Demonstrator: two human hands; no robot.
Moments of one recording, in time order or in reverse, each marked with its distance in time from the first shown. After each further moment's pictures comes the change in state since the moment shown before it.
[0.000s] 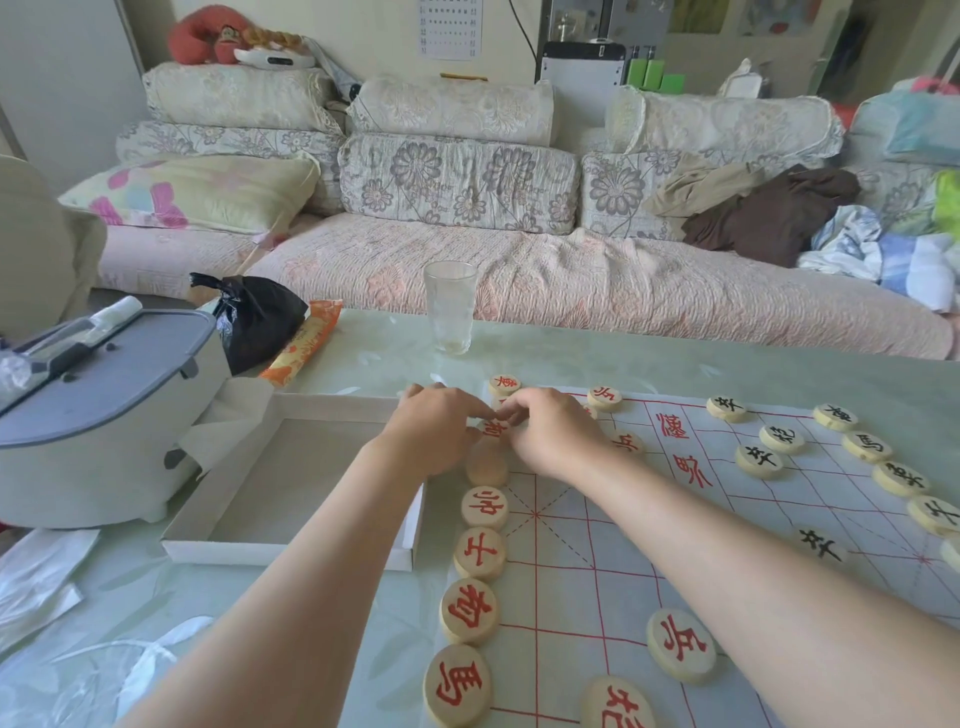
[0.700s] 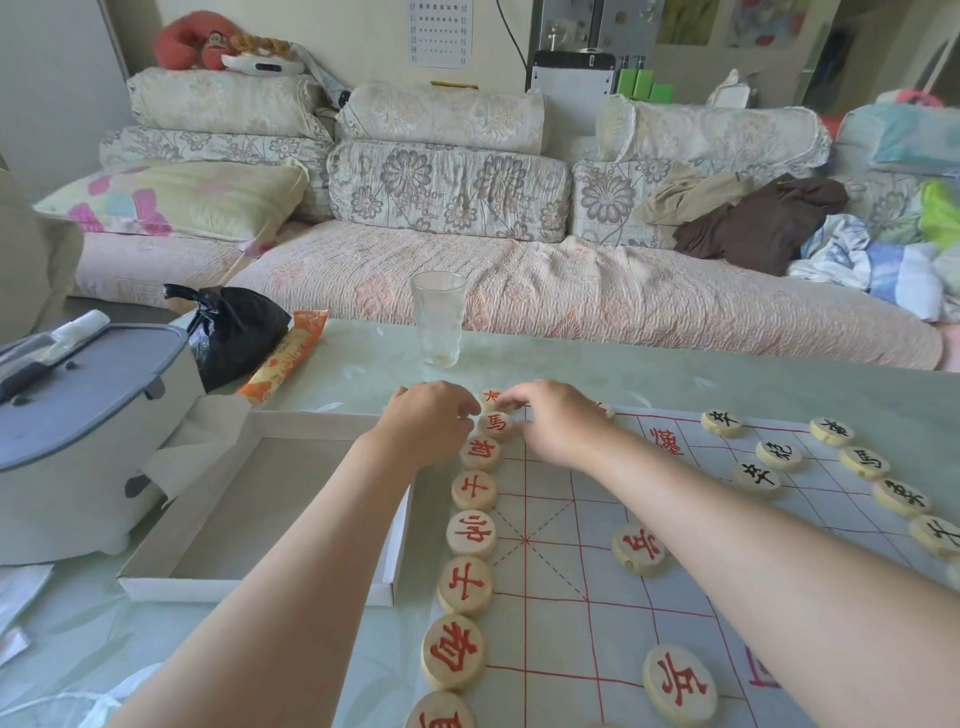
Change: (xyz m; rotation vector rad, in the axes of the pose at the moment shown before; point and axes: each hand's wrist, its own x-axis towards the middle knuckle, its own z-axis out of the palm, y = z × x) left_hand 0.032 -0.002 0.000 -0.133 -0.016 -0.113; right_hand 0.038 0.020 -0.018 -0.174 -0.050 -0.131
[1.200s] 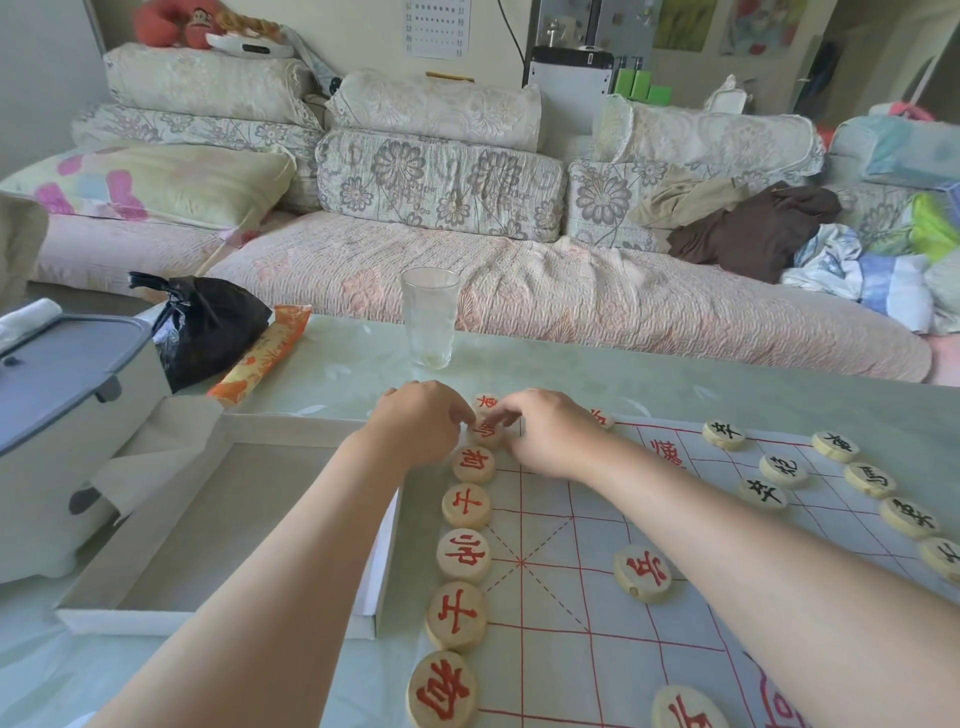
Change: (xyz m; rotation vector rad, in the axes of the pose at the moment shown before) left_hand 0.018 -0.006 0.006 -0.051 0.002 -0.023; right_hand 0.016 0.009 0.009 -0.002 -0.019 -0.014
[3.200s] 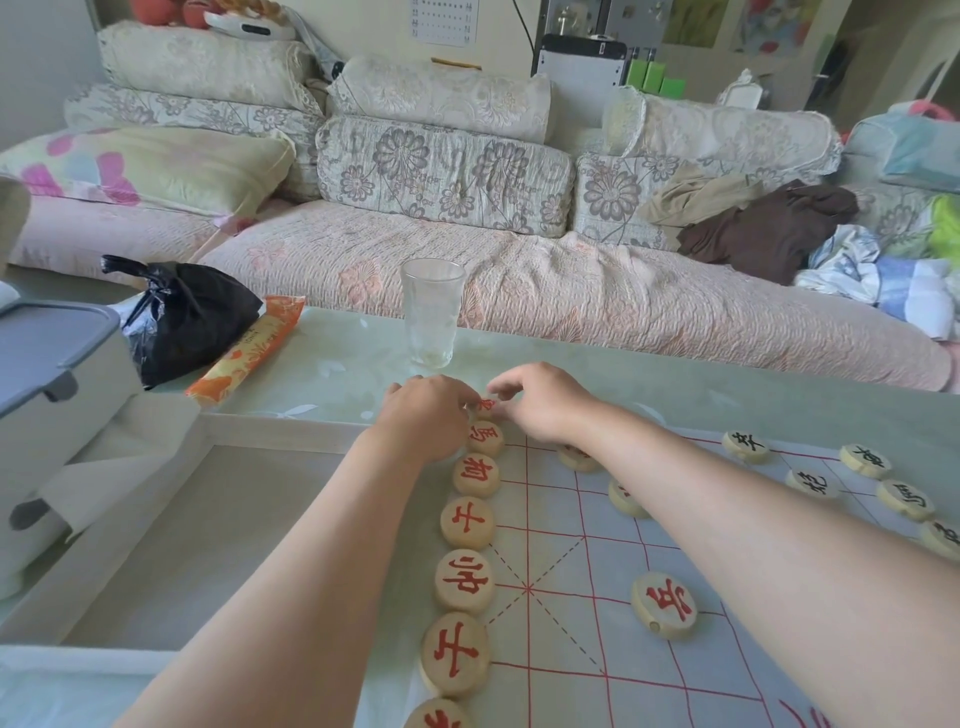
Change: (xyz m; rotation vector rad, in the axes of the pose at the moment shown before) left_hand 0.031 -0.004 0.018 0.014 0.017 -0.047; right_hand 0.052 0.005 -0.001 0.138 -0.017 0.076
